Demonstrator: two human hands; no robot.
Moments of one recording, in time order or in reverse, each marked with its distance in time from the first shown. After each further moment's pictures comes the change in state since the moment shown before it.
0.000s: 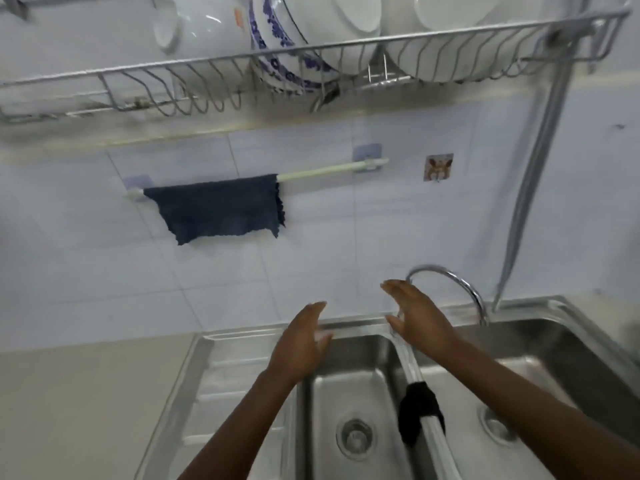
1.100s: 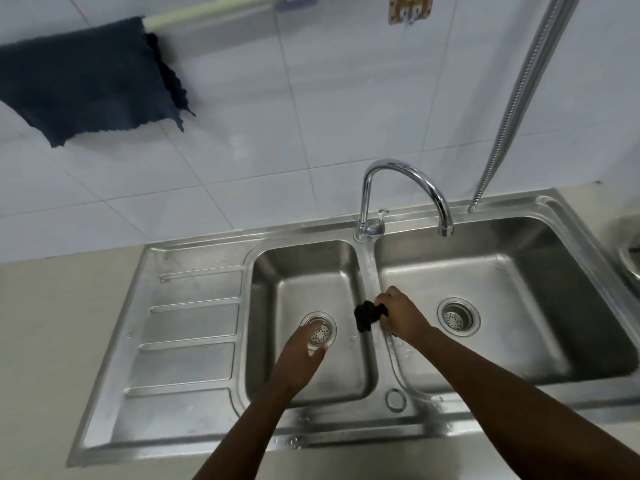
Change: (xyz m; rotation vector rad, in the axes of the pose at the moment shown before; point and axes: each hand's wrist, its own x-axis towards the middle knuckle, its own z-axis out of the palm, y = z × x) left_hand -0.096 -0.001 0.186 -0.225 -0.295 -0.366; right_hand -0.122 0.135 0.132 0.162 -0.562 0.443
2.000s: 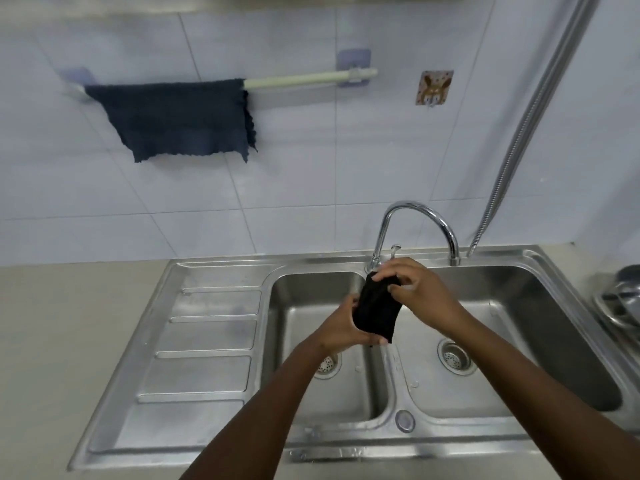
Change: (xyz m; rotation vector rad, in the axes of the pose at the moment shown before) left_hand 0.019 0.096 -0.056 -0.483 -0.291 0.177; right_hand -0.091 -0.138 -0.132 0.305 0.269 -0.356
